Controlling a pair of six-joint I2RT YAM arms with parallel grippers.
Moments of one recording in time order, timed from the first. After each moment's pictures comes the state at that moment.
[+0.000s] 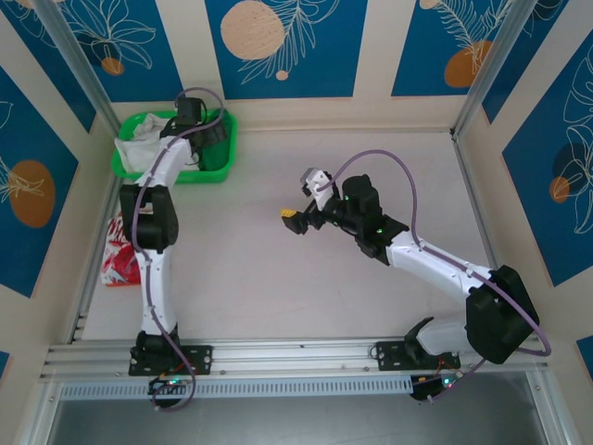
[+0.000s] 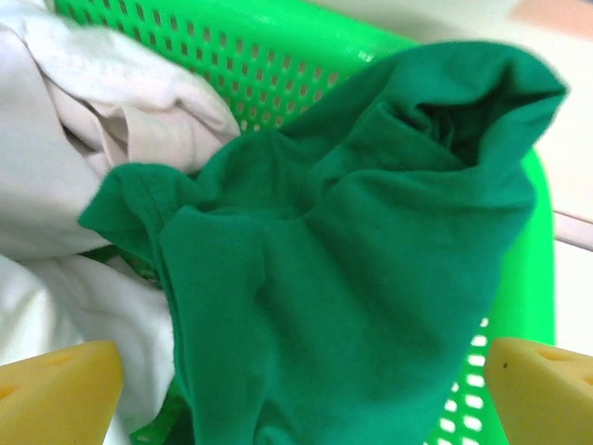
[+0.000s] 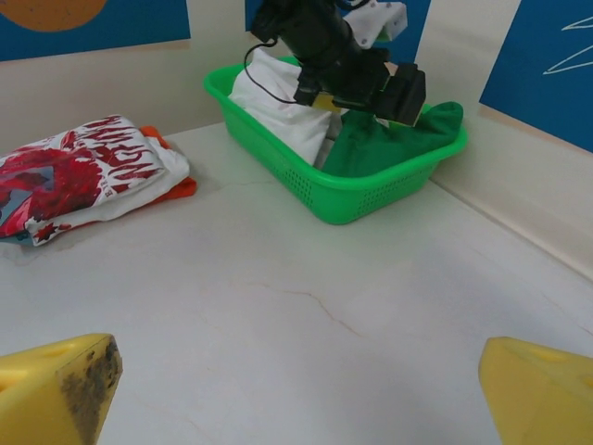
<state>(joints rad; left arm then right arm) -0.08 2.35 2.15 -0.58 -0.08 -0.39 0.64 1.33 0.86 0.19 -0.29 -0.17</state>
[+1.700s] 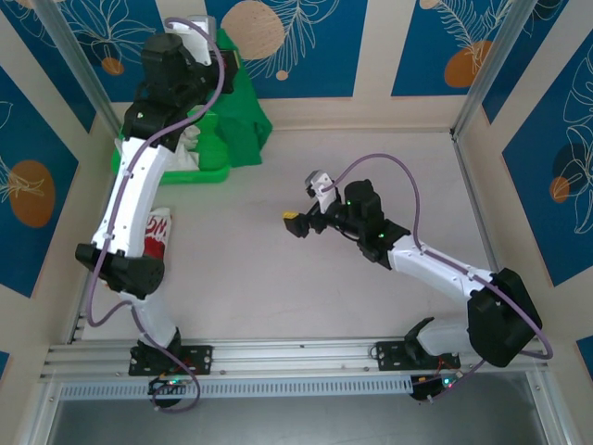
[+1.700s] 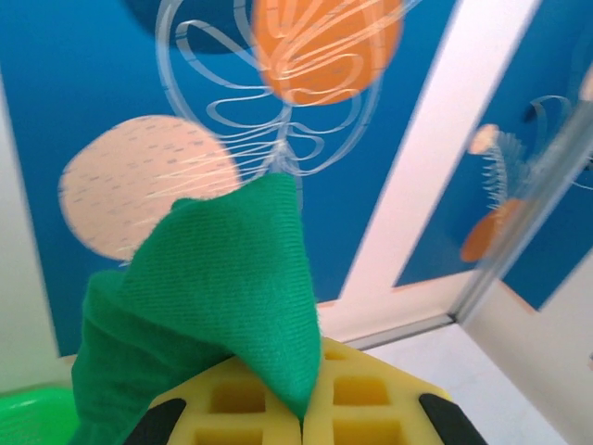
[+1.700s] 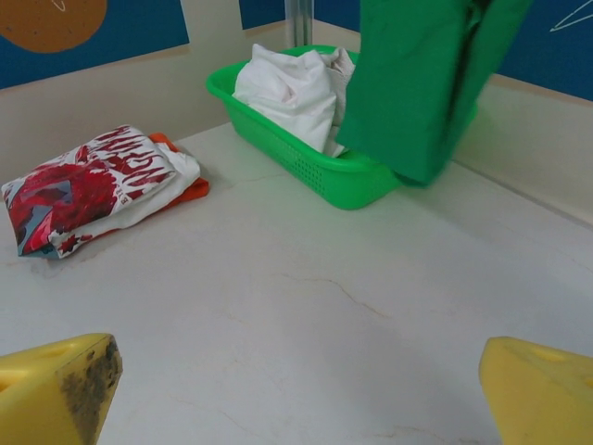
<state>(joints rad) -0.34 1.80 2.29 -0.57 0.17 -0.21 0.64 1.30 0.81 0.22 -0.29 -0.05</state>
